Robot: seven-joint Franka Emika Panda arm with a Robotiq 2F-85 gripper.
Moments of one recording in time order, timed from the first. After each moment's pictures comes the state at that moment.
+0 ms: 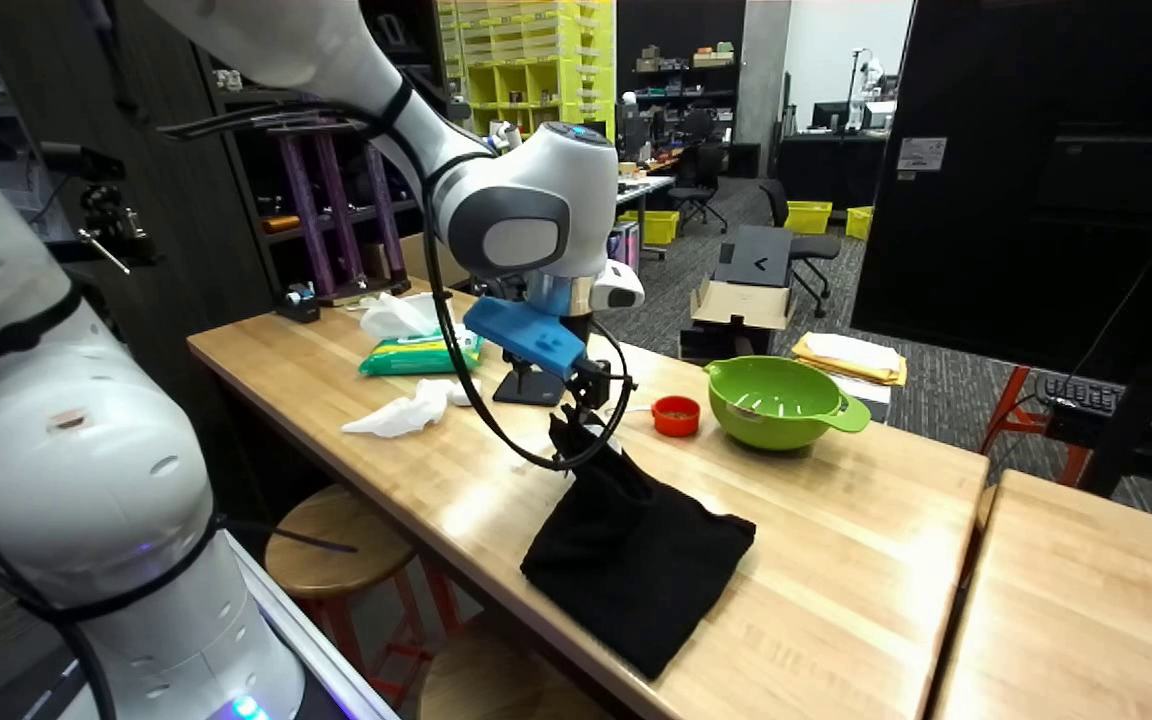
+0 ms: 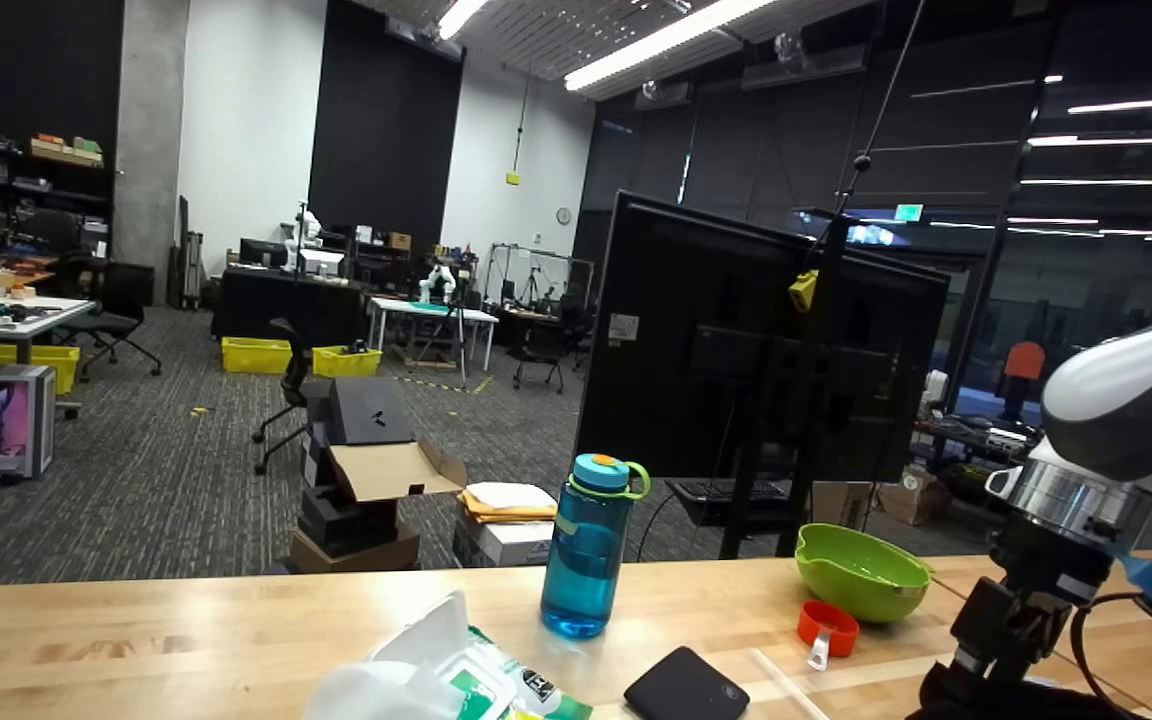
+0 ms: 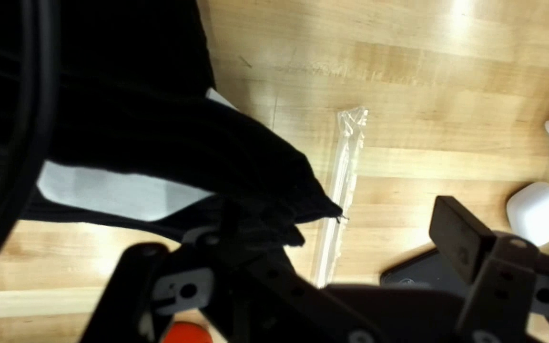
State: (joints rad) arm -0.06 -0.21 -0.22 -2.61 0.25 2.41 -0.50
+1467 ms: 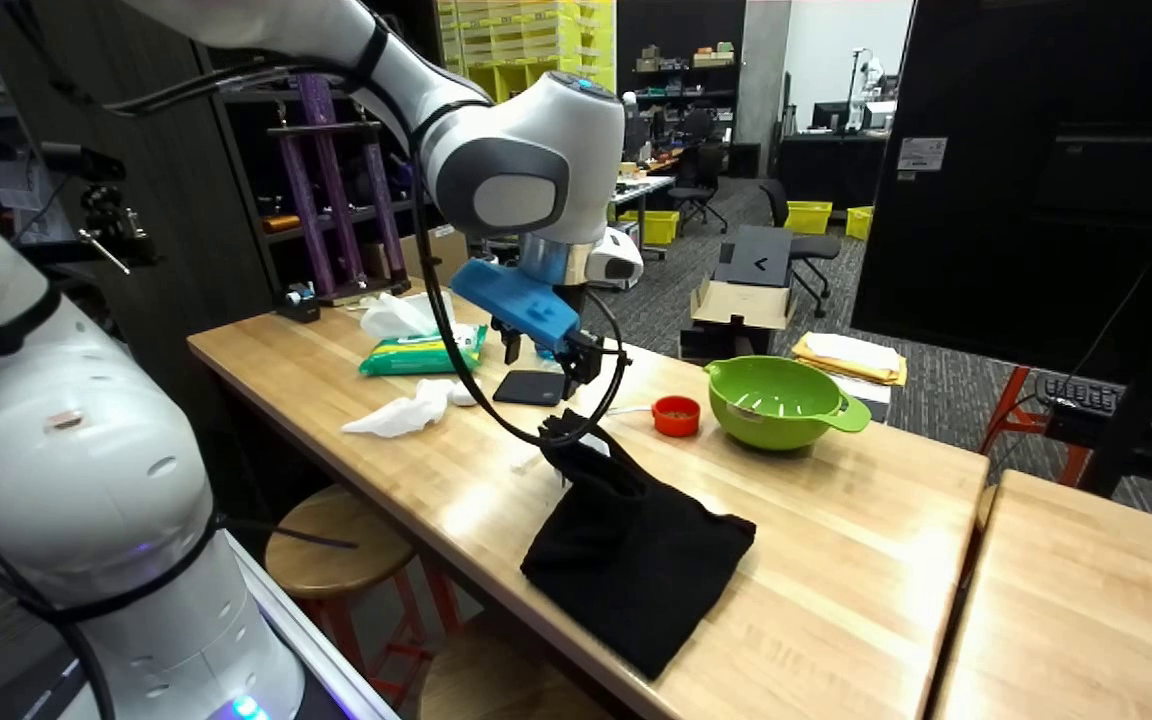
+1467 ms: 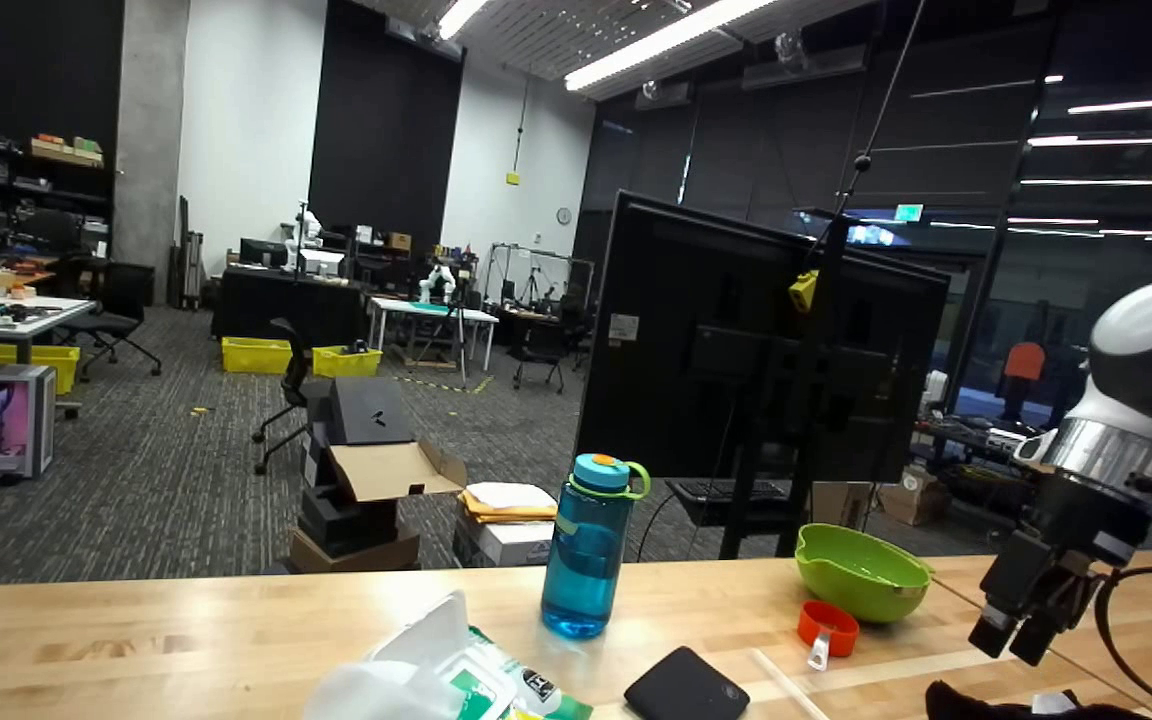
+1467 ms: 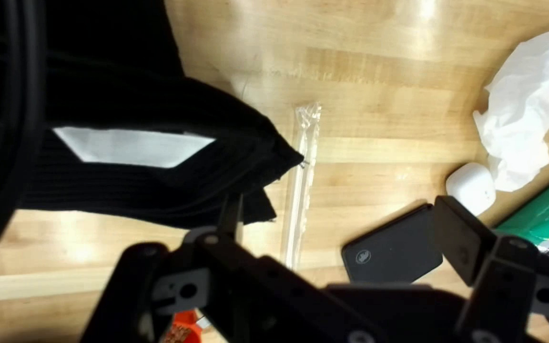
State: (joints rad) arm -0.07 -0.33 -0.24 -2.59 0.27 2.26 -0.52
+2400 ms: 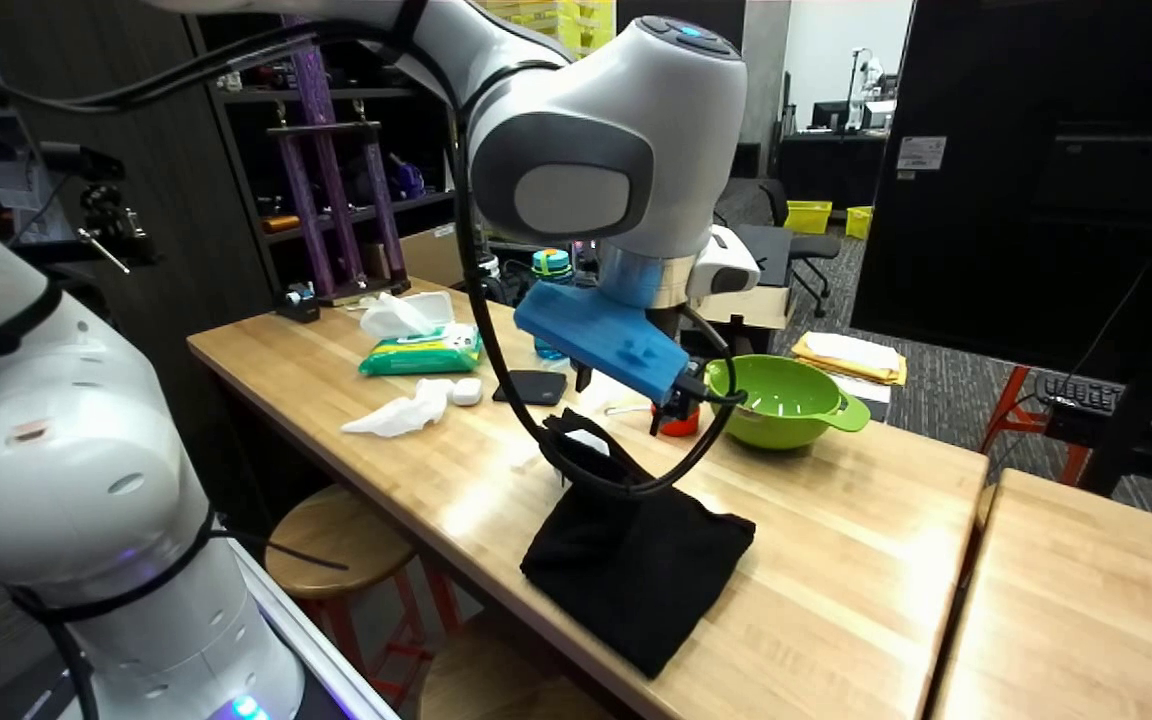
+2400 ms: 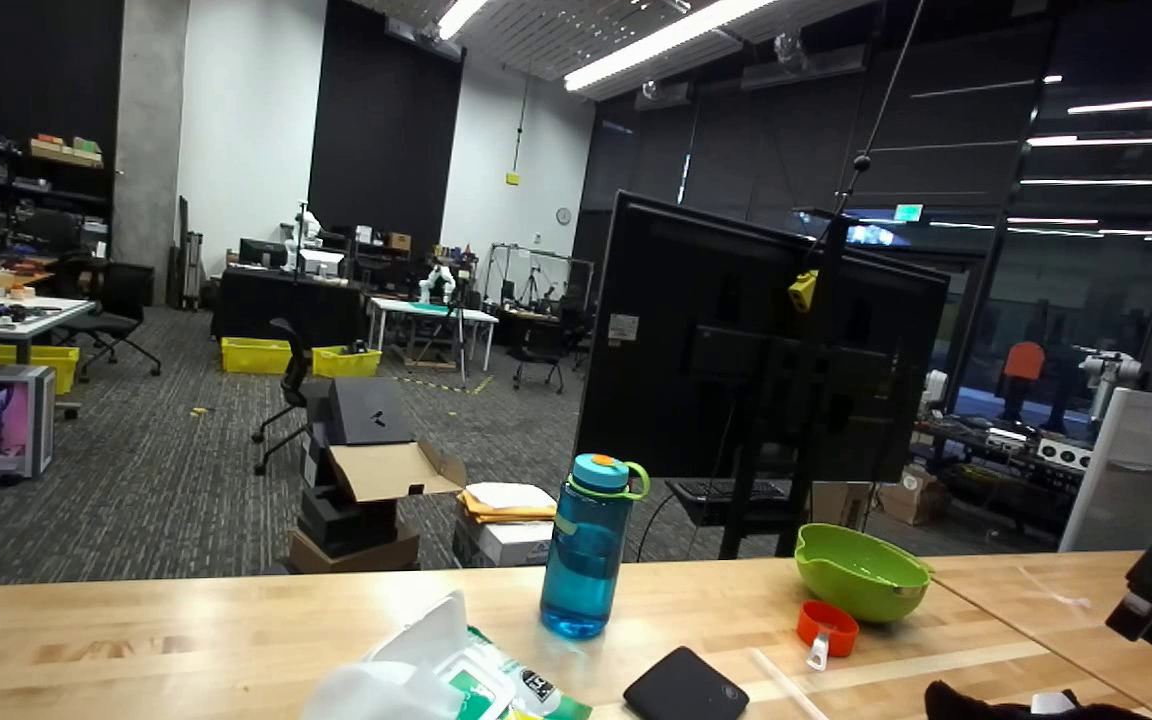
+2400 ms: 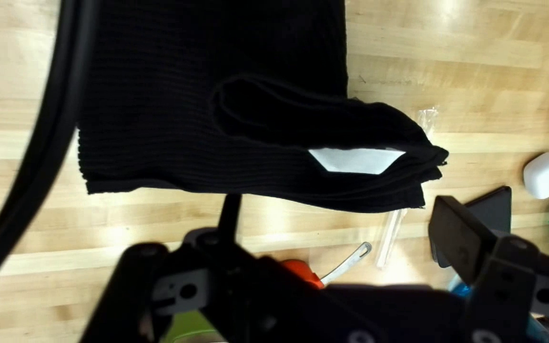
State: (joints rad) arm -0.21 -0.36 -0.45 -2.53 0.21 2.22 -0.79
